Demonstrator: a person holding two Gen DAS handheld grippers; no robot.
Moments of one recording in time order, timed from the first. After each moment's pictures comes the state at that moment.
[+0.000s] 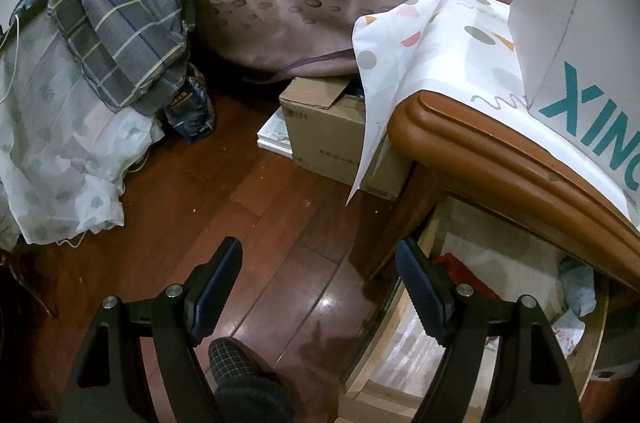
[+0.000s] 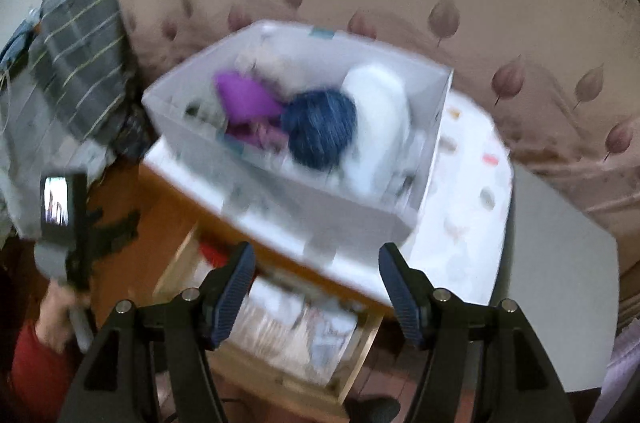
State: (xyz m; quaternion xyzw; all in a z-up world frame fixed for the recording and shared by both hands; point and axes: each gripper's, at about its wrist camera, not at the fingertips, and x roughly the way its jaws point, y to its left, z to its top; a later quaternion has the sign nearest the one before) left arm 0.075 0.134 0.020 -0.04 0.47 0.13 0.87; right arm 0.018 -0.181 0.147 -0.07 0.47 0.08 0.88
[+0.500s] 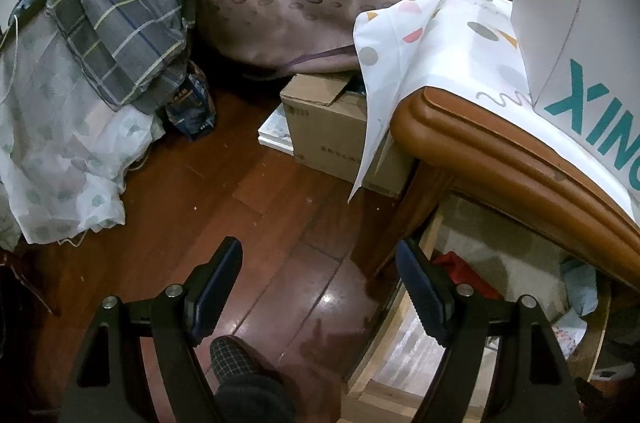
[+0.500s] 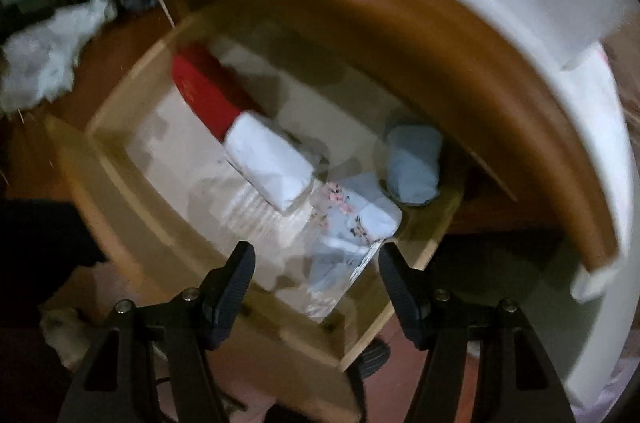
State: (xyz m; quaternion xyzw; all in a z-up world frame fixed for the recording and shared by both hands) left arm 0.078 0.135 0.016 -0.04 0.48 0.13 0.87; right arm 0.026 -0.164 -0.052 -0.19 0.60 0.12 0.76
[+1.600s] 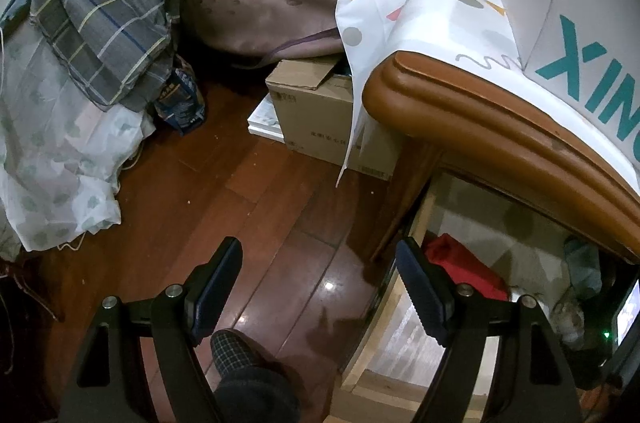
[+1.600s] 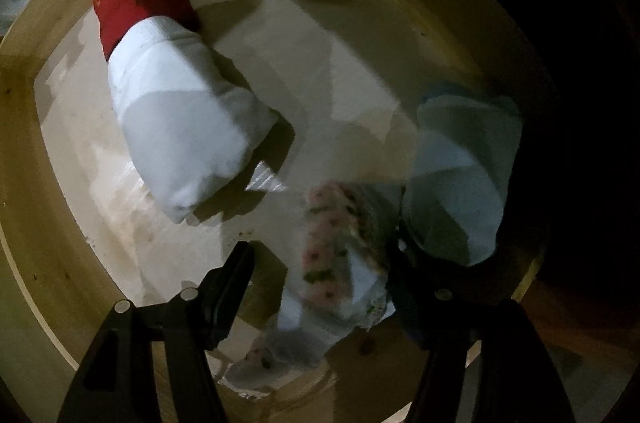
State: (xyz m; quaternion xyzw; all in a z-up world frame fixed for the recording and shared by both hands) left arm 0.084 0.125 0.006 -0.03 0.50 0.11 0.86; right arm 0.064 -0.200 -0.182 -0.26 0.64 0.14 0.71
